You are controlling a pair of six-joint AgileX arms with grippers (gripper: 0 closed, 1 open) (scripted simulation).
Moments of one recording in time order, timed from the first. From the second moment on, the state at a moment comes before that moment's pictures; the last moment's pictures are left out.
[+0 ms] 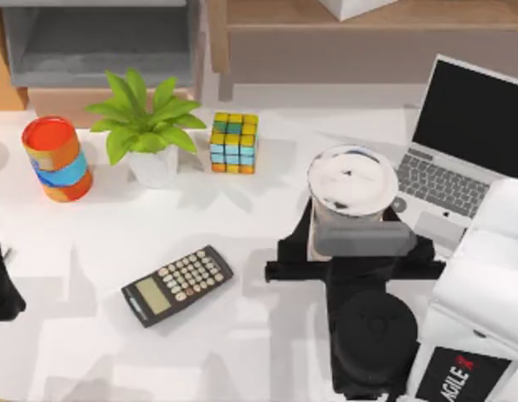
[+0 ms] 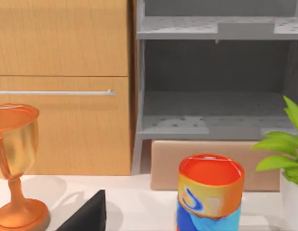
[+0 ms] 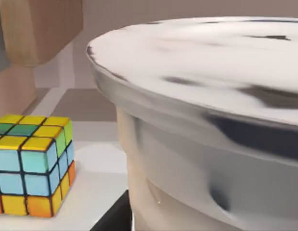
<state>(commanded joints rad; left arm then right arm) 0.00 0.00 0.00 0.00 0.00 0.00 0.96 2.22 0.59 1.61 1.00 0.01</state>
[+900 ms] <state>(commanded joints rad) 0.00 0.00 0.00 0.00 0.00 0.00 0.96 2.21 0.59 1.61 1.00 0.01</state>
